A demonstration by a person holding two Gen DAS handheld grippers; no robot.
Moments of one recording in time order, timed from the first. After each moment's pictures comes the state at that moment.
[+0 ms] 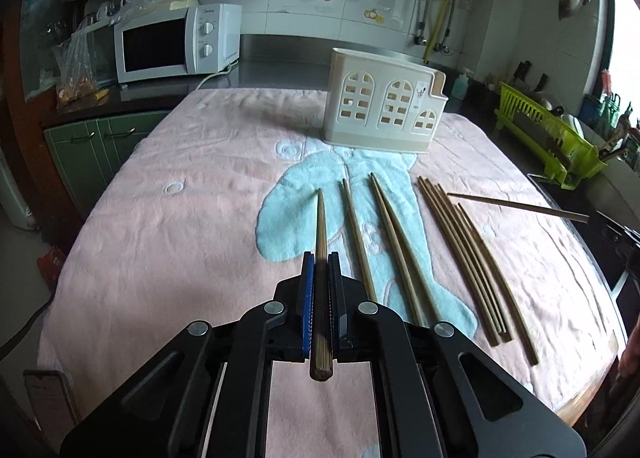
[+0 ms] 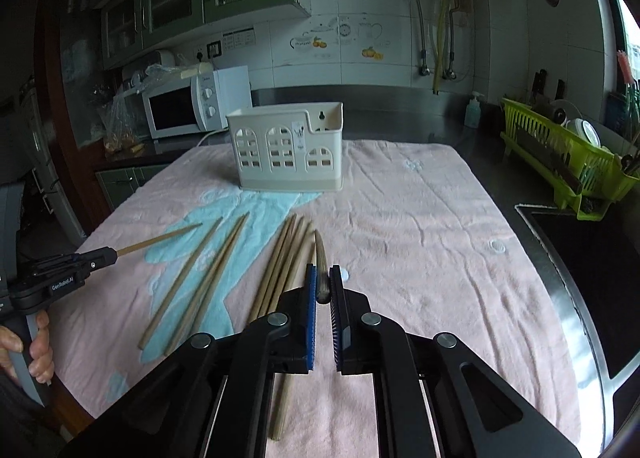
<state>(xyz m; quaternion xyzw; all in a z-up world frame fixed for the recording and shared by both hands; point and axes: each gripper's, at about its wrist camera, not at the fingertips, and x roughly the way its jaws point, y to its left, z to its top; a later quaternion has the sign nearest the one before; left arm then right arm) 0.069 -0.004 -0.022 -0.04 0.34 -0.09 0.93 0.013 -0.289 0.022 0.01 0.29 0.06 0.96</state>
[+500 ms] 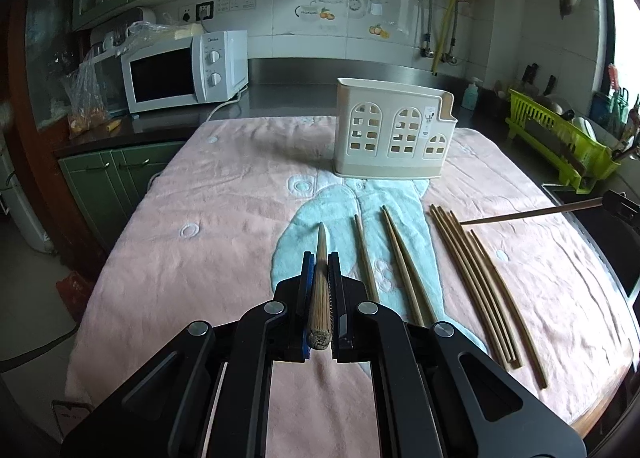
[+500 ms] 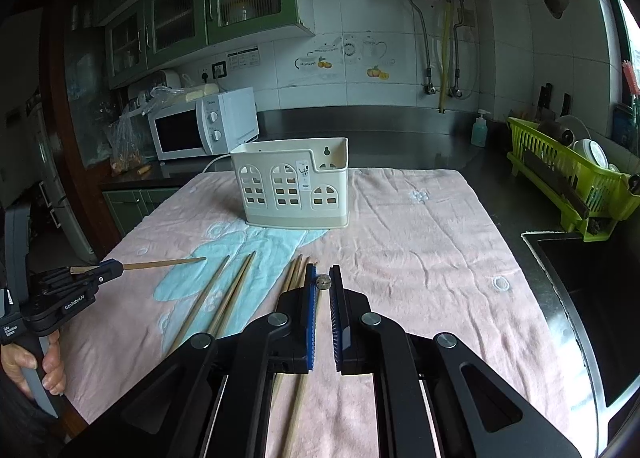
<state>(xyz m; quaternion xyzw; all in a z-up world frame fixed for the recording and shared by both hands) 0.080 -0.010 0.002 -0.01 0.32 -0.06 0.95 0.032 -0.289 0.046 0.02 0.27 0.07 0.96</state>
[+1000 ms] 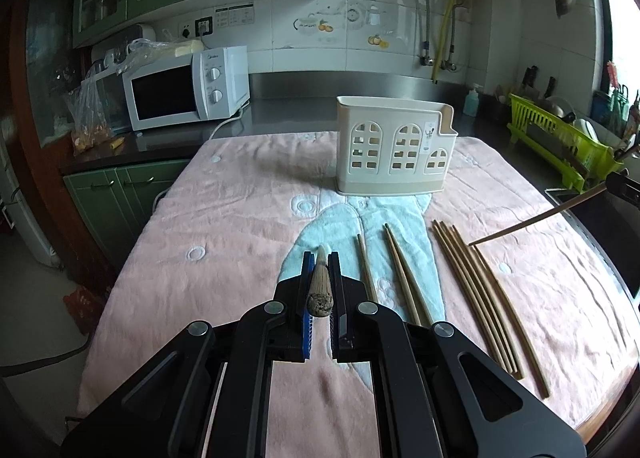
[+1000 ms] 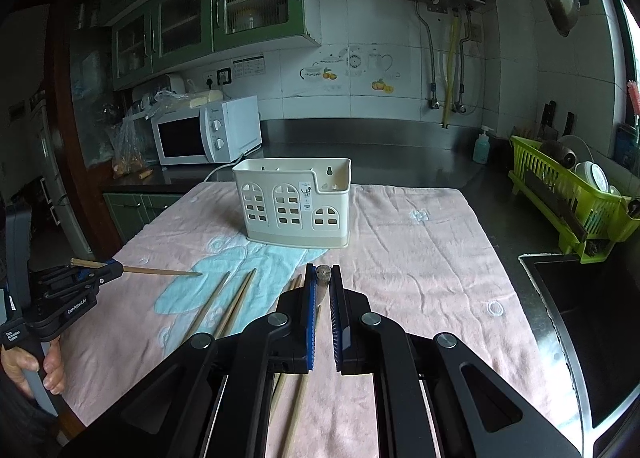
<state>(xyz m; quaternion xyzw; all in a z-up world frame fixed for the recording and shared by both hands) 0.083 -0.014 0.017 0.01 0.30 -0.06 0.95 0.043 -0.286 0.068 0.00 0.26 0.08 0.96</state>
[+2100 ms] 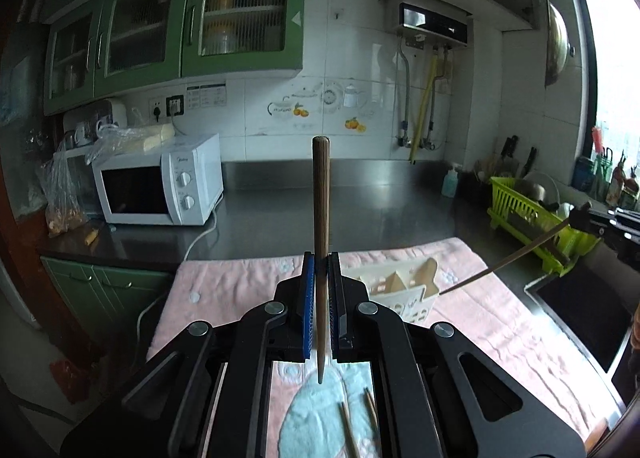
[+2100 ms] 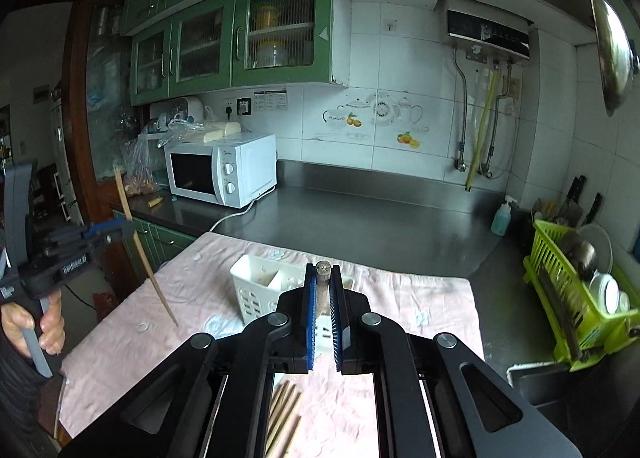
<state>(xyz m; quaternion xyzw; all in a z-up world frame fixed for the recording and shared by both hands) 0.192 -0.024 0.179 0.00 0.19 -0.11 0.98 0.154 -0.286 0.198 -0.06 0.22 0.11 0.97</state>
